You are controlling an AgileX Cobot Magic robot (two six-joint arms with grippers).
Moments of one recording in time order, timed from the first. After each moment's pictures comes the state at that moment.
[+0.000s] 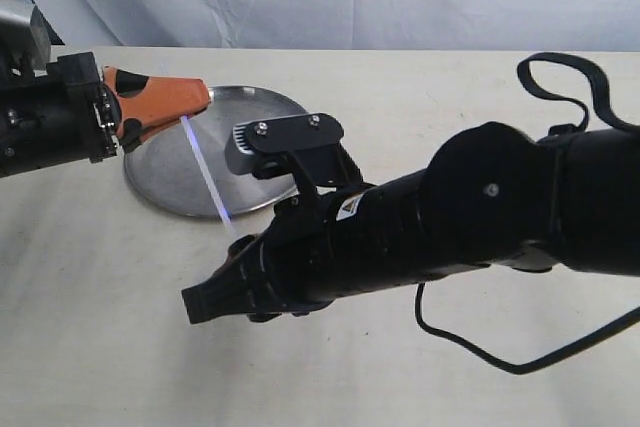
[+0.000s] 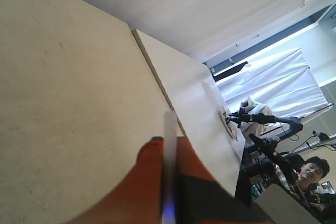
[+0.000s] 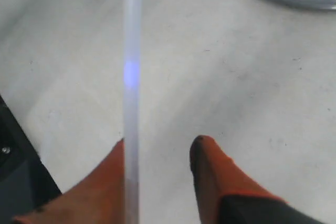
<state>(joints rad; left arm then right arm) -0.05 1.51 -0.57 1.23 -1.21 -1.68 0.83 1.54 -0.83 0.87 0.25 -0.42</state>
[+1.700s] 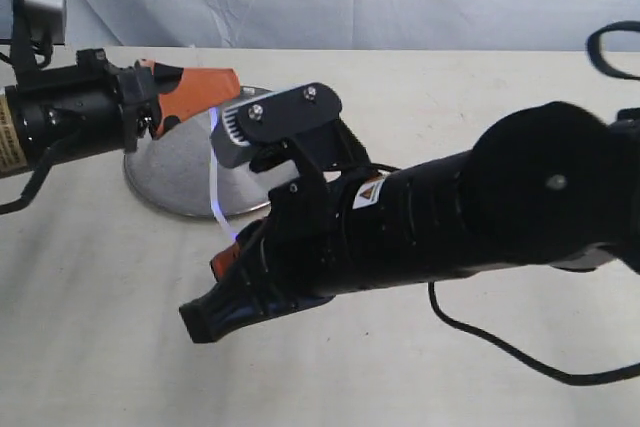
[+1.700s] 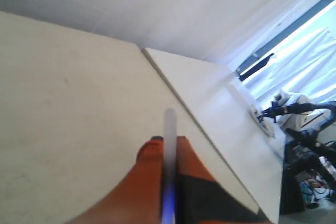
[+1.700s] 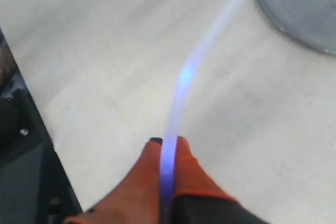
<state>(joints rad) -0.22 1.43 -0.57 1.09 -1.04 -1.48 0.85 1.45 -0.83 0.87 0.26 -0.55</state>
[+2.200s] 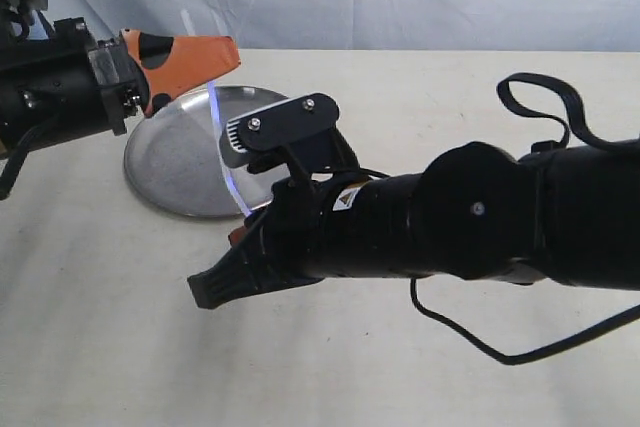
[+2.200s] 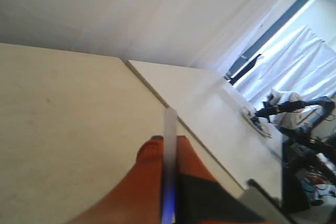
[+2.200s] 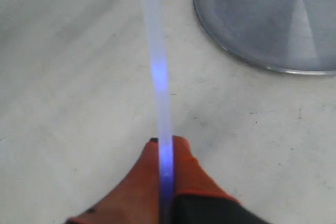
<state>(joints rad) -0.23 1.36 -0.59 1.11 -1.04 -1.48 0.85 1.56 -0.82 0.86 0.06 -0.55</state>
